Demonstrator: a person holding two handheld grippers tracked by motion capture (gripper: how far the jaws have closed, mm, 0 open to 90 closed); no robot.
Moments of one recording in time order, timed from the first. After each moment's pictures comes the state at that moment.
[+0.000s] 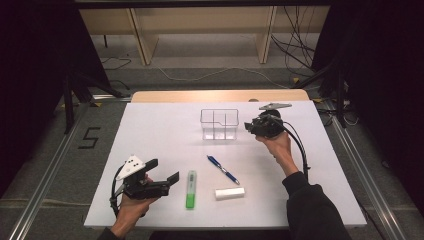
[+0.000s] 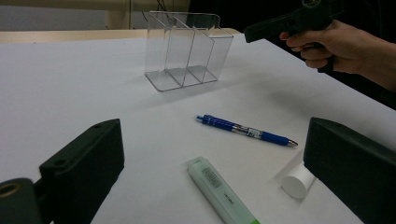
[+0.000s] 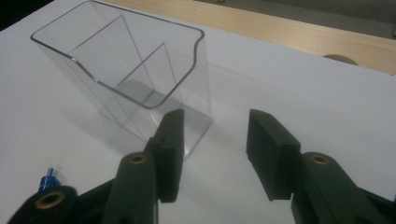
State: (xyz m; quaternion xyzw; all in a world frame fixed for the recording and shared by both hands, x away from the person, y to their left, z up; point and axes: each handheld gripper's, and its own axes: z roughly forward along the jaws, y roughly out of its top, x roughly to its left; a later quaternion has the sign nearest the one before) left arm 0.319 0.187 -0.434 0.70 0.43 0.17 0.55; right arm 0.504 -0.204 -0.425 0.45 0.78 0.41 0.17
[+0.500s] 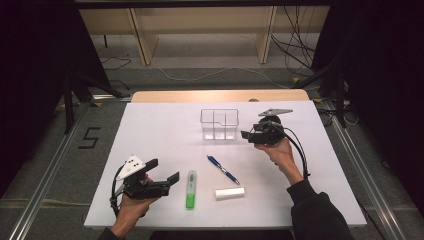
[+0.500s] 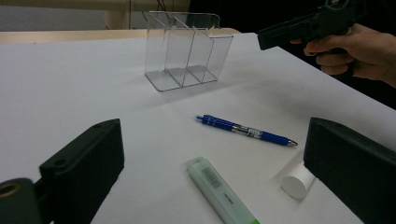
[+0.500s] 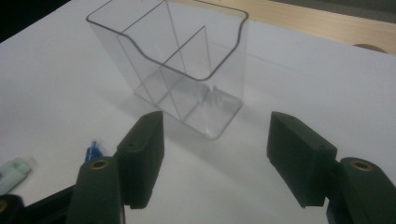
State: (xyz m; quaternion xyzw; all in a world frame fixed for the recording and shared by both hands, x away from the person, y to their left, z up) left arm 0.319 0.187 -0.434 0.70 0.43 0.17 0.54; right arm 0.477 -0.200 -0.421 0.43 0.79 0.41 0.14
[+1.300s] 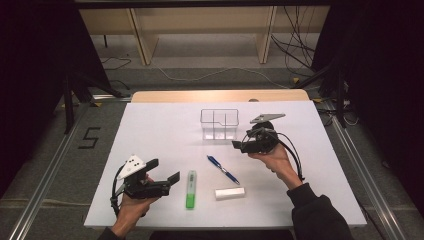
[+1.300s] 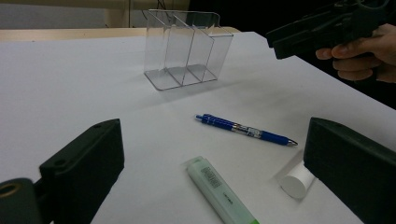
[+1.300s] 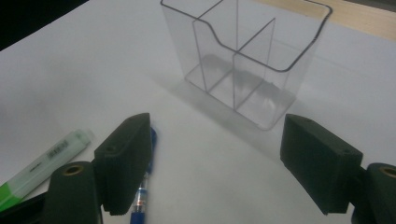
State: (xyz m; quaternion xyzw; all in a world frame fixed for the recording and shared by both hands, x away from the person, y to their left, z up) left arm 0.320 0.187 -0.434 0.70 0.43 0.16 0.54; right arm 0.451 -0.176 -0.411 0.39 0.82 0.41 0.11
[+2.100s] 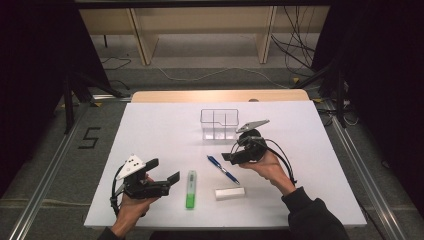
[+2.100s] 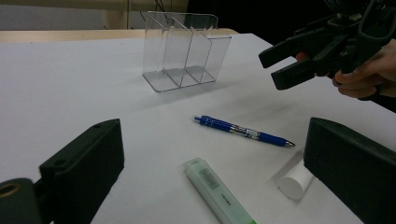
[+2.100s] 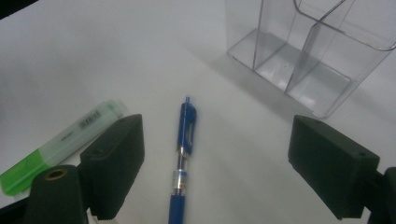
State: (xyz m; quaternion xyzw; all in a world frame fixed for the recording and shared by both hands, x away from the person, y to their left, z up) left arm 0.321 0.187 -0.433 0.70 0.43 0.16 0.55; right arm 0.436 -0.146 -0.421 0.35 0.85 0.37 0.09
